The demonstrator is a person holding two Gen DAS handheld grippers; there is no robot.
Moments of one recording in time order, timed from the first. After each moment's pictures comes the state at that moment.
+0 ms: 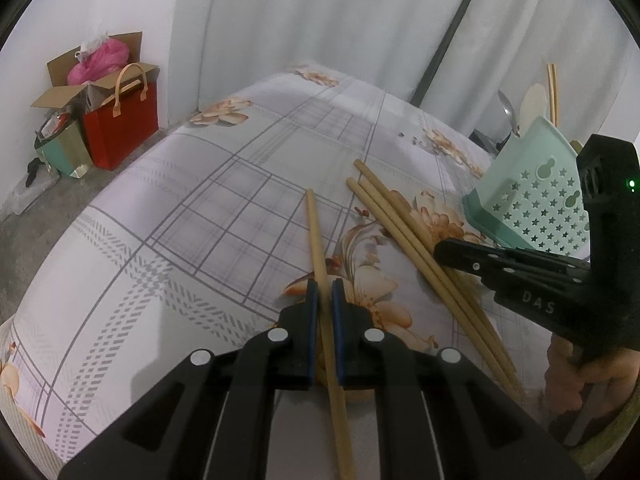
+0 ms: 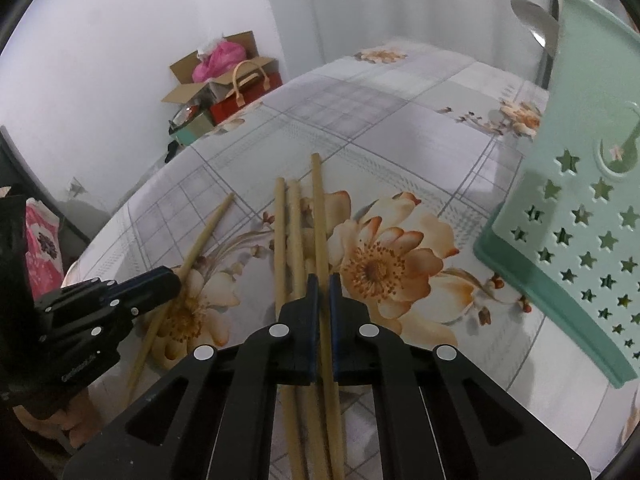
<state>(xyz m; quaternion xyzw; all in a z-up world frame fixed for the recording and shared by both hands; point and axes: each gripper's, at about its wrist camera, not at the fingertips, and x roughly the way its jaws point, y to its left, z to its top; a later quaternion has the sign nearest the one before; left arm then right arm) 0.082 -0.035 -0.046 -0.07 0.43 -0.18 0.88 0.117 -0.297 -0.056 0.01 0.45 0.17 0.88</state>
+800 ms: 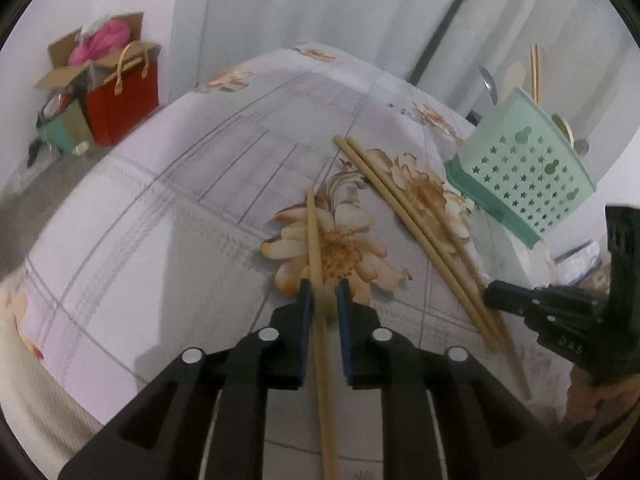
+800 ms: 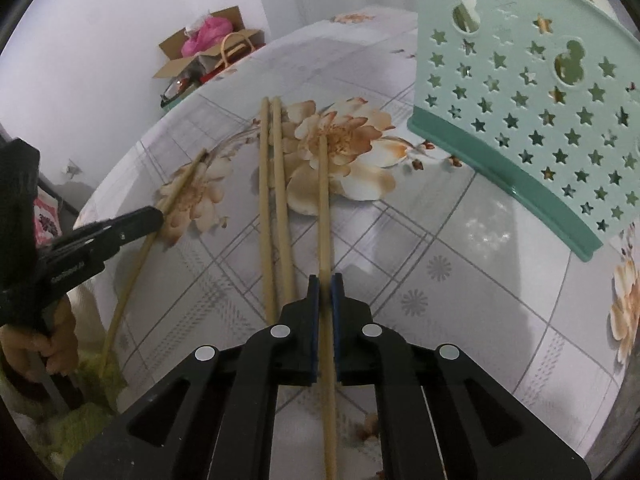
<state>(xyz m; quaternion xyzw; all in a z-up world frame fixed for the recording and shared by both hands) 0.048 -0.038 -0.041 -0.06 0.46 -0.18 0.86 0.042 -0.340 -0.055 0.01 0.51 0.14 0.85</state>
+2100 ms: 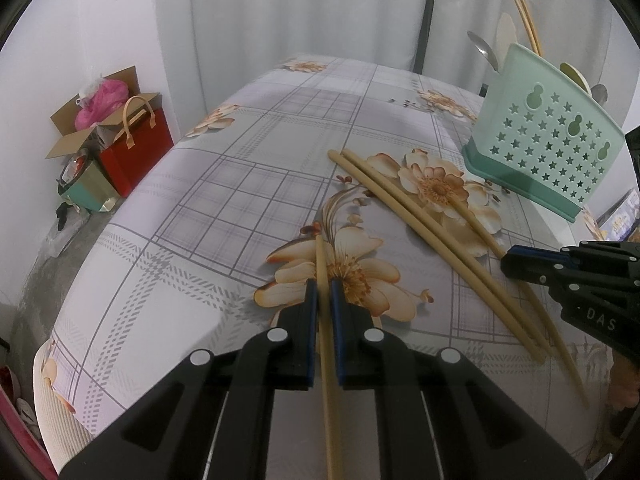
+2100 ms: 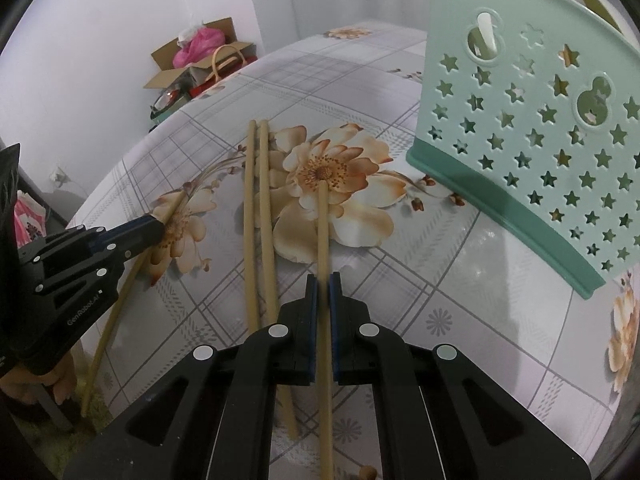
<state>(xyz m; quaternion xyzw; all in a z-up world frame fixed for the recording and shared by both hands) 0.056 -0.068 -0.042 0.05 0.43 -0.14 0.89 0.063 -0.327 -0.058 0.00 0.48 0.12 0.87</state>
